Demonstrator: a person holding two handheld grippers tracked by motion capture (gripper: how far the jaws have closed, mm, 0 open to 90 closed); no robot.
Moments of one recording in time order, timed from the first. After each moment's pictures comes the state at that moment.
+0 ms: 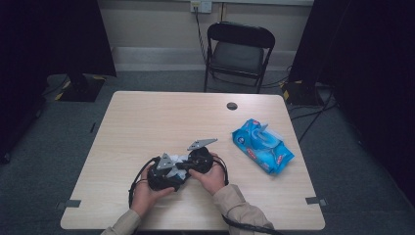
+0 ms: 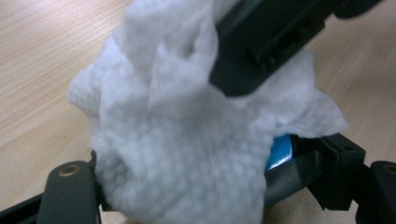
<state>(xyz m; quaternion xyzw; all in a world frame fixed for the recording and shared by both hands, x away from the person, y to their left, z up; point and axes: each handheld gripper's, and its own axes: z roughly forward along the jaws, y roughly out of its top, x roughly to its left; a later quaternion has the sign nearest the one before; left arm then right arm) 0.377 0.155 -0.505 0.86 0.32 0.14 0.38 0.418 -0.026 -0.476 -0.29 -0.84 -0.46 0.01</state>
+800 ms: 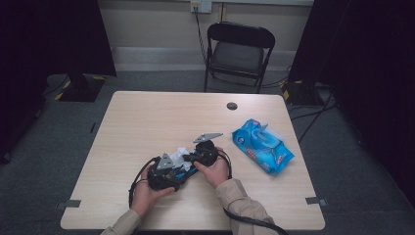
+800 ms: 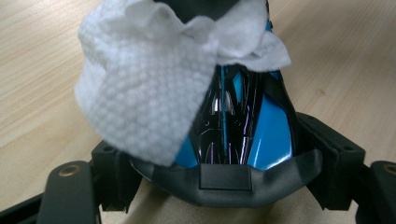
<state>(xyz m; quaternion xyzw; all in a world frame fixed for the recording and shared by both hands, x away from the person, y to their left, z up) 0.377 0.154 -0.505 0.86 0.32 0.14 0.38 0.438 -0.040 -0.475 -0.33 -0.83 -0.45 -0.03</state>
